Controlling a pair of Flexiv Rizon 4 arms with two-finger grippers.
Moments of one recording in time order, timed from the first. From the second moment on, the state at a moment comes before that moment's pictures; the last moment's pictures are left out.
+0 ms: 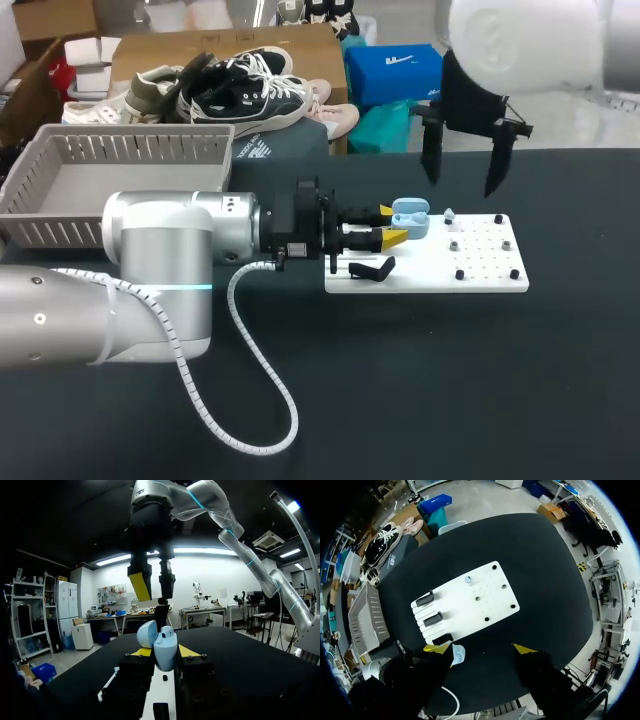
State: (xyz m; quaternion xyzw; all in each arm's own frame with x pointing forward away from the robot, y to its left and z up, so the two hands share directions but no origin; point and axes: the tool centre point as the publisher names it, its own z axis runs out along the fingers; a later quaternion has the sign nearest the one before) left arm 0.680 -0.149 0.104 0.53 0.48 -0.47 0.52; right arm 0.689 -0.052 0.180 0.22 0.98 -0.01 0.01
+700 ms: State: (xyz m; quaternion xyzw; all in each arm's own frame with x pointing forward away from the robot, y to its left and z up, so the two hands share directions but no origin) left arm 0.680 -0.149 0.104 0.53 0.48 -0.47 0.52; right arm 0.748 -0.073 0.144 0.21 0.98 0.05 0.06
